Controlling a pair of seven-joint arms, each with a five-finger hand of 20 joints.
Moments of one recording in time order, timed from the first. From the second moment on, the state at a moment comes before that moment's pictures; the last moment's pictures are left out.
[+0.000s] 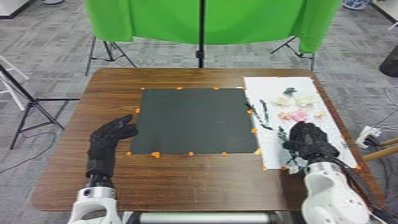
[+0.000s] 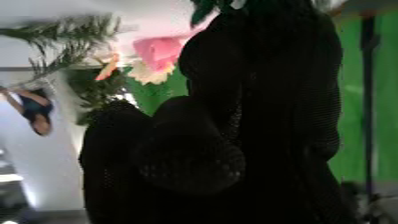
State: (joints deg) left arm 124.0 -74.6 -86.7 -121.4 70.6 17.8 12.1; right arm -112.4 -52.2 79.2 -117.9 -138.0 9.5 33.6
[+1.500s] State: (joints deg) left arm 121.7 -69.5 -89.2 -115.9 64.0 19.2 16.0; right arm -69.3 -75.9 36.7 -94.7 -104.5 16.2 33.2
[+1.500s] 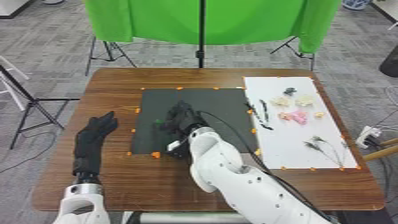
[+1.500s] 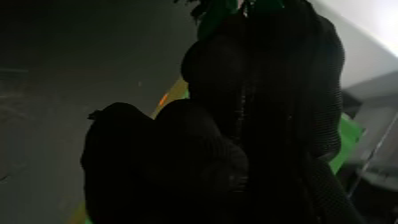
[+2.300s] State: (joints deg) left arm 120.4 -69.3 -87.9 -115.8 64.6 17.6 14.6; right arm -69.1 -76.5 34.1 -93.0 -101.4 17.6 33.2
